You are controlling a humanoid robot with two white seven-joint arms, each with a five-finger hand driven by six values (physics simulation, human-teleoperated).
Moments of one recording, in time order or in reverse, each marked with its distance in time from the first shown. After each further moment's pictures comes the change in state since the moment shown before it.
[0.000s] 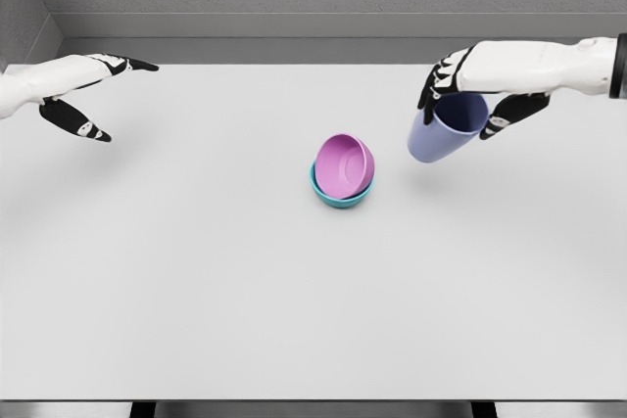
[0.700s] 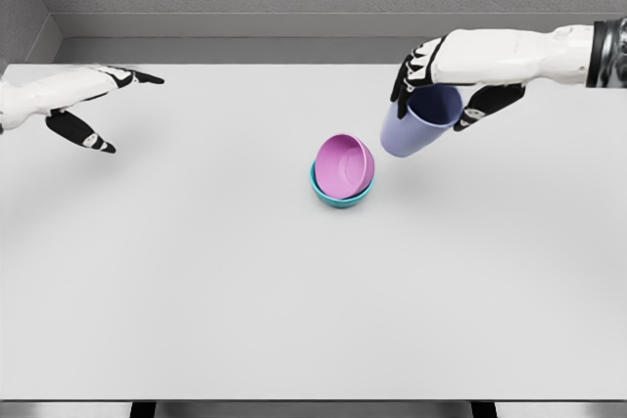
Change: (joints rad) left arm 0.034 -0.004 0.003 -0.014 -0.004 0.000 -0.003; right arm -0.034 0.055 0.000 -0.018 -0.014 0.000 0.000
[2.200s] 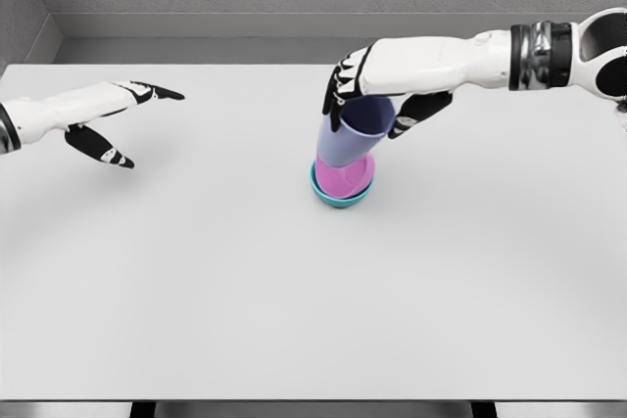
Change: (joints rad) left arm 0.054 0.003 0.039 -0.083 -0.001 0.000 -0.004; right arm -0.008 0.170 0.009 0.010 0.034 0.000 0.000
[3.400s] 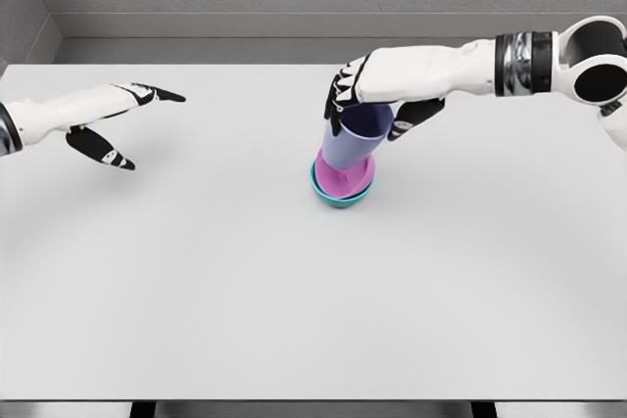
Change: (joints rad) left arm 0.002 -0.001 -0.008 0.000 0.001 0.000 -0.001; right arm 0.017 0.036 0.000 0.057 0.087 0.000 -0.001
